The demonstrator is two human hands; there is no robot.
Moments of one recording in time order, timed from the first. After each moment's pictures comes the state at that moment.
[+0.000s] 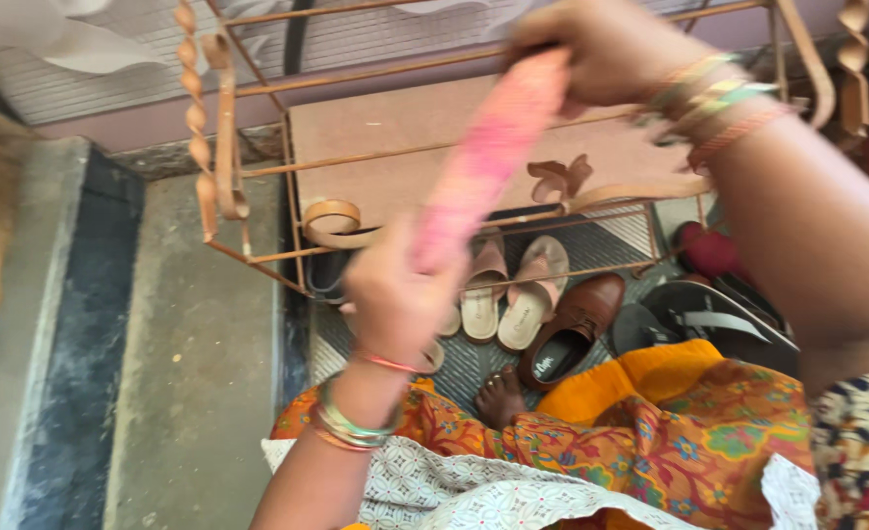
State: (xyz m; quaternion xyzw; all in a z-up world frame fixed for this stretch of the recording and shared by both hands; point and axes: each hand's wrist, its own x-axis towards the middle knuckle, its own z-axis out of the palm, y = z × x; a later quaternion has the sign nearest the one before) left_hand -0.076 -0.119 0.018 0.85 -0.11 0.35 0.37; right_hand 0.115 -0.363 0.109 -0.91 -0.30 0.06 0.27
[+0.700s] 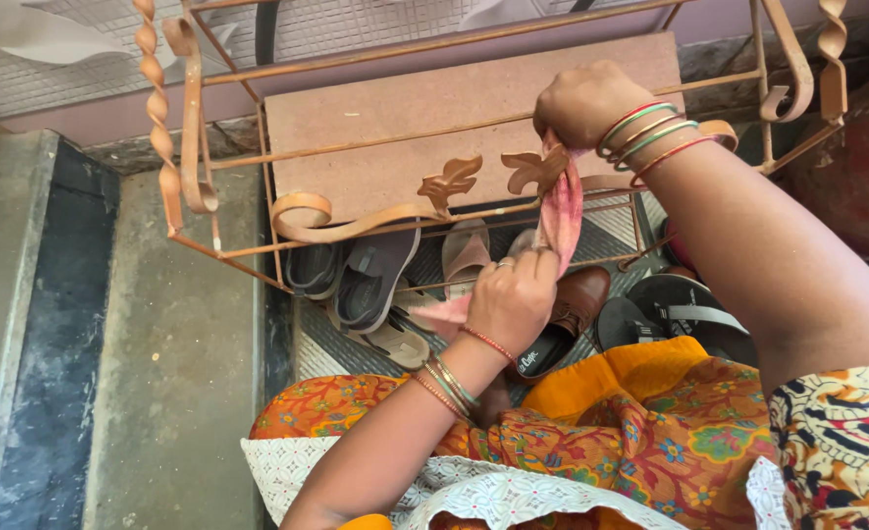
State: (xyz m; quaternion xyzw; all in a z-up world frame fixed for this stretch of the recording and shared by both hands) left_hand -0.067 -0.239 -0.102 0.90 -0.27 0.28 0.19; right_hand 0.134 -0.398 0.010 -0.94 -0.29 0.02 -0.15
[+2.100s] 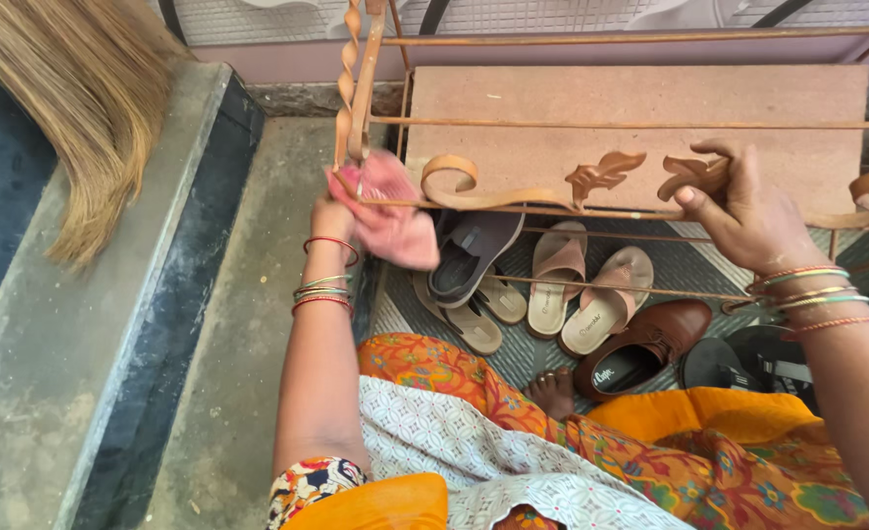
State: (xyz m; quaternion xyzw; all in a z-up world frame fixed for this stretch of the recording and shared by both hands) left_hand 0.019 0.132 -0.175 0.64 0.28 0.15 0.69; right_hand 0.025 -0.398 -0.022 -0.91 -0.20 0.00 0.38
